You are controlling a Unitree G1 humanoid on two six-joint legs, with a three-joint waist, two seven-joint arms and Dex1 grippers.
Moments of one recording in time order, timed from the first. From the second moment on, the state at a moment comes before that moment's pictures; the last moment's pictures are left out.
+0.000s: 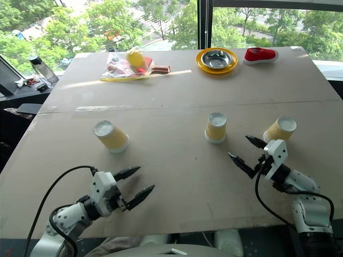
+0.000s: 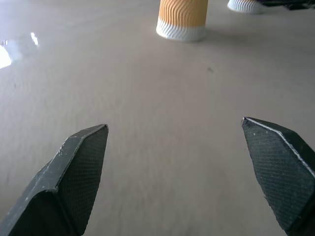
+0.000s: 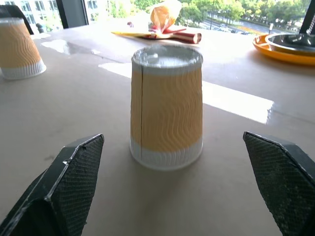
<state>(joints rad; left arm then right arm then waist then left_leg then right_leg) 0.28 0.63 0.07 -0.48 -0.48 0.09 -0.80 -0.09 -0.41 -0.09 -0.07 0.41 0.03 0.79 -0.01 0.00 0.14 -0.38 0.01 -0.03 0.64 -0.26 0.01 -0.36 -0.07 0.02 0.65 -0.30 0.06</state>
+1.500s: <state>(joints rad) 0.10 0.68 0.23 -0.69 -0.66 0.59 -0.50 -0.67 -0.08 0.11 0.59 0.16 -0.16 0.73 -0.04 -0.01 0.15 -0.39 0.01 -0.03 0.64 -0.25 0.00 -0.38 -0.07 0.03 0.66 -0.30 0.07</state>
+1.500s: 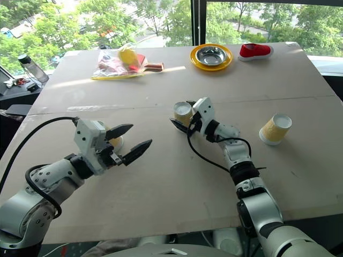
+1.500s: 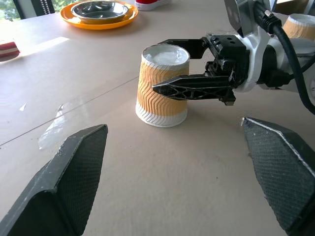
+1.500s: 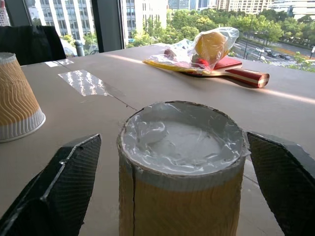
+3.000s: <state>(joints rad) -0.31 0.66 -0.05 -0.58 -0.69 0.61 -0.81 -0.05 -0.33 -0.39 -0.18 0.33 0.27 0.29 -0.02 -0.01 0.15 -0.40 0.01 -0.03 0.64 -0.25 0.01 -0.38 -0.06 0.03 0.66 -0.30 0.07</state>
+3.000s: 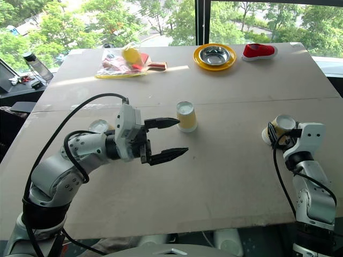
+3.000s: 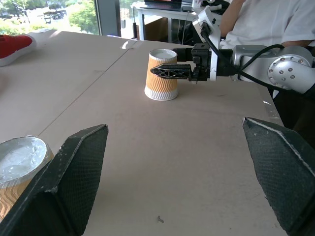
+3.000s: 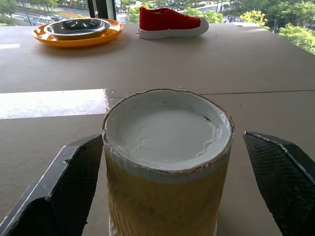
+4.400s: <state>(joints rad) 0.04 0.60 0.11 -0.62 -0.55 0.52 -0.58 -0.42 -0.19 0.09 0.08 0.18 0.17 0.50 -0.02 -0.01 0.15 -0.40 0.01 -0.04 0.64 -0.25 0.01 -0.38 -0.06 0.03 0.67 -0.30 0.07</state>
